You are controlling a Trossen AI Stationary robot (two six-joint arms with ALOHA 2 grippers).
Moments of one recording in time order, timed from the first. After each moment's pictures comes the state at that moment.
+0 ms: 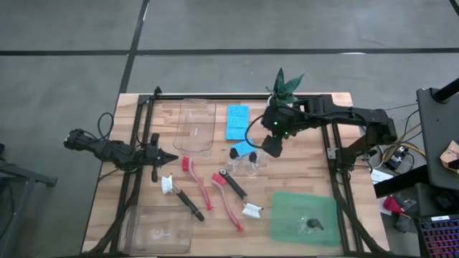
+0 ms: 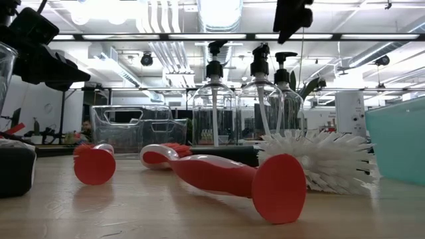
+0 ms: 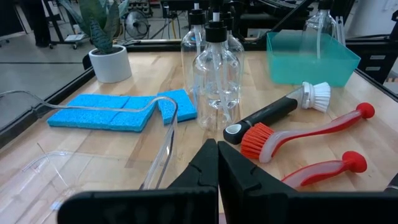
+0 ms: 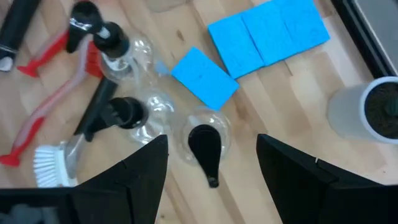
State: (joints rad) left arm -0.35 0.04 0.12 -0.38 -0.44 -0.08; right arm -0.06 1.52 1.63 -1.25 0.12 0.38
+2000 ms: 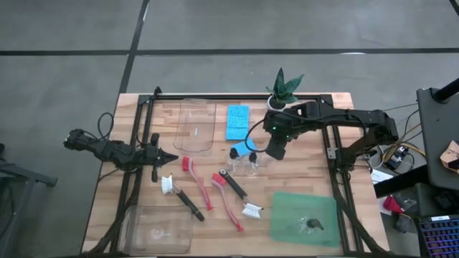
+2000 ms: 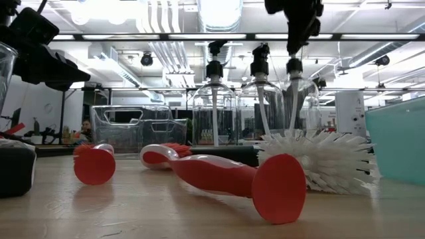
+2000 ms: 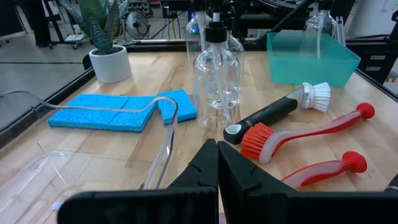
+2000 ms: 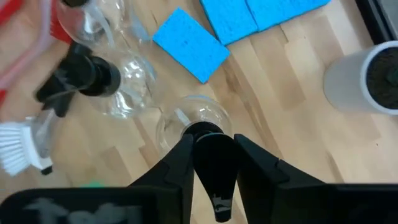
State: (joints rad) left arm -0.36 0.04 0.12 -0.38 -0.44 -0.08; right arm -0.06 1.50 1.54 -1.28 0.13 0.39
